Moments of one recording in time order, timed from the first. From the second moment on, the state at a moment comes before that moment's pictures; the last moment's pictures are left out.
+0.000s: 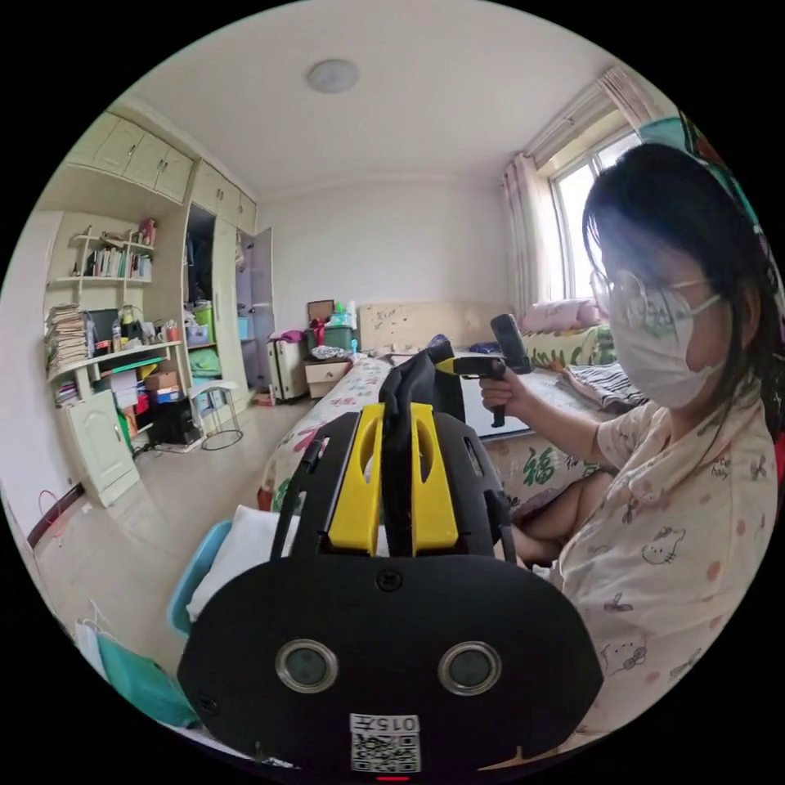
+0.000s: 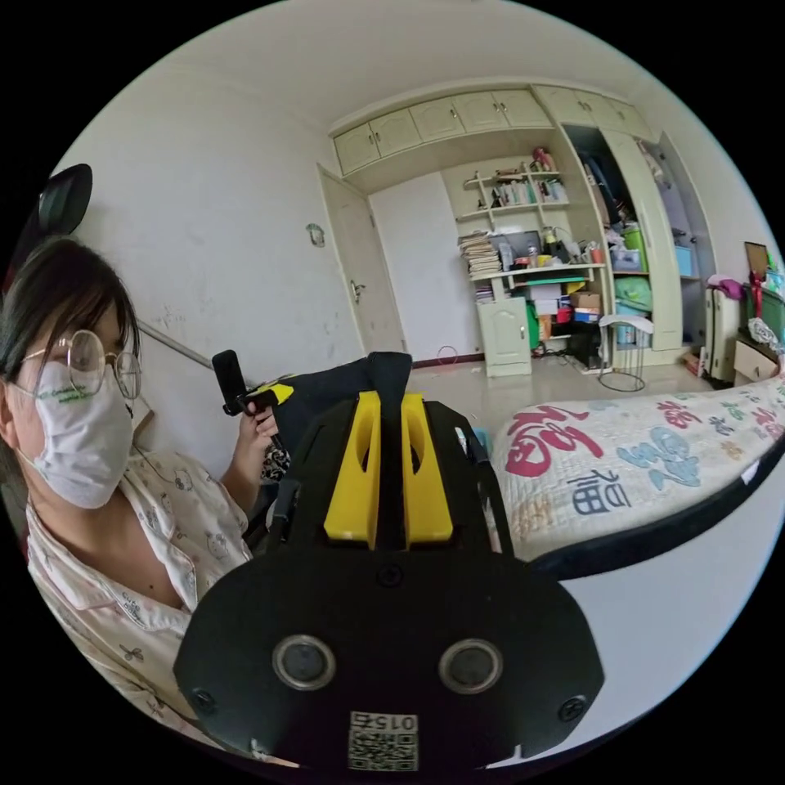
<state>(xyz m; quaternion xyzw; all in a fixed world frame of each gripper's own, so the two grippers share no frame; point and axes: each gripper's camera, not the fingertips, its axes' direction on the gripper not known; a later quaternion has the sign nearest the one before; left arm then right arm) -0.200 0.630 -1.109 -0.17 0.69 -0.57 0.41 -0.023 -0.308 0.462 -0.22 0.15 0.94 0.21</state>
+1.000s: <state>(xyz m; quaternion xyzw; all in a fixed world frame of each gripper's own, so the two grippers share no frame) 0.310 0.509 -0.852 -0.46 0.64 -0.48 0.38 -0.342 -0.094 0.686 -0.37 -0.03 0.92 0.12</state>
